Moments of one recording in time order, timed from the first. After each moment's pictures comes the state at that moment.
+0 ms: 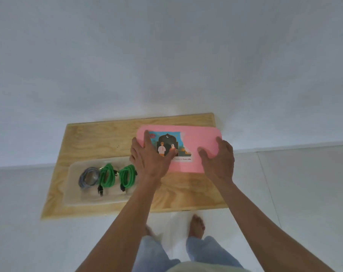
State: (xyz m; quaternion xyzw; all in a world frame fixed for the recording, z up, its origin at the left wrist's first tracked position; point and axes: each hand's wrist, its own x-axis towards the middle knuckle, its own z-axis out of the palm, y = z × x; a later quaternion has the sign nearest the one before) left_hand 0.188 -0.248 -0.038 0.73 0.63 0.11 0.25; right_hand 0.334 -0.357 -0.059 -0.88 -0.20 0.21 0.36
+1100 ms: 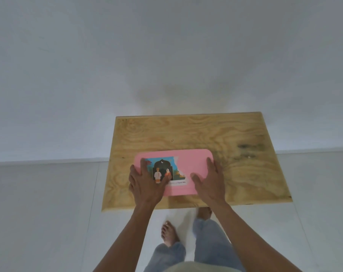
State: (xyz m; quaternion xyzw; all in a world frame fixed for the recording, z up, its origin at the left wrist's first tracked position) left_hand -0.076 -0.175 -0.093 0.68 0.66 0.05 0.32; right_hand 0.083 -0.274 -0.088 -0.89 -0.27 0.28 0.23
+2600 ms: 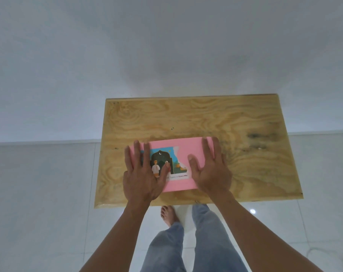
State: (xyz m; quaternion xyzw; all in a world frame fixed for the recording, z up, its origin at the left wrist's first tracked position) left_hand -0.072 -0.152 -0.128 0.81 0.56 0.01 0.16; right_hand 0.098 -0.245 -0.127 -0.90 -0.39 0.09 0.17
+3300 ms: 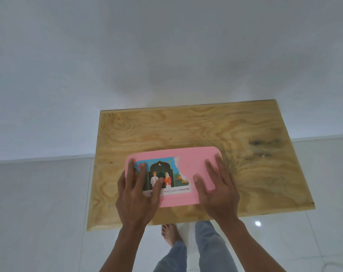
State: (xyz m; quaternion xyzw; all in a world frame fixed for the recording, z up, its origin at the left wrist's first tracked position) left_hand -0.082 -0.157 -0.137 0.80 0.55 0.16 0.17; right_hand 0.092 -0.271 -0.153 -0.86 -0.38 0.01 0.33
